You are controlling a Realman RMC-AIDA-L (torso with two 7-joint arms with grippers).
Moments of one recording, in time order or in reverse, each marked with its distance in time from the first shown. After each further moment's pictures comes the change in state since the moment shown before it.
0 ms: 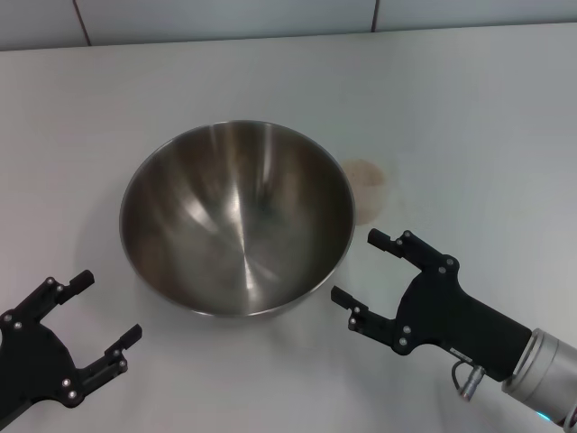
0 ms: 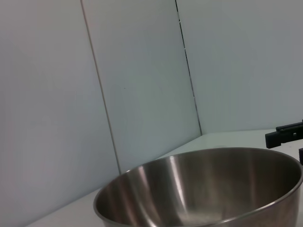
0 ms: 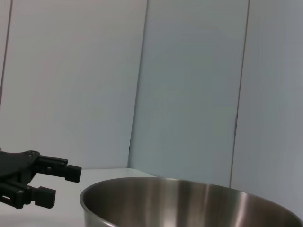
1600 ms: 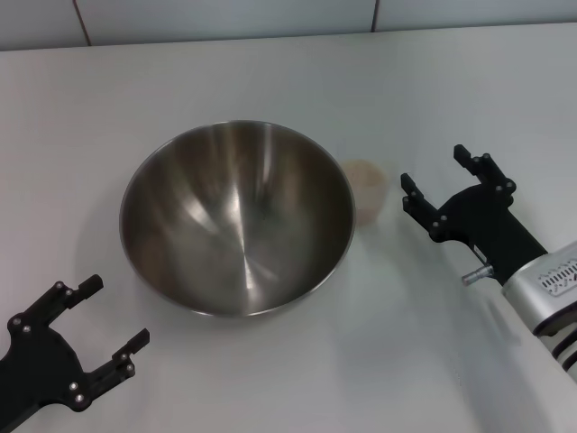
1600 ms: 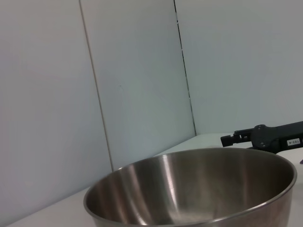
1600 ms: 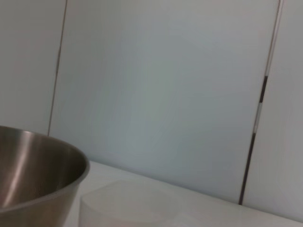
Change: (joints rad) left arm -0.010 0.001 0.013 -0.026 0.000 -0.002 -0.011; right arm -0.002 0.009 0.530 0.180 0.041 0.386 -0.271
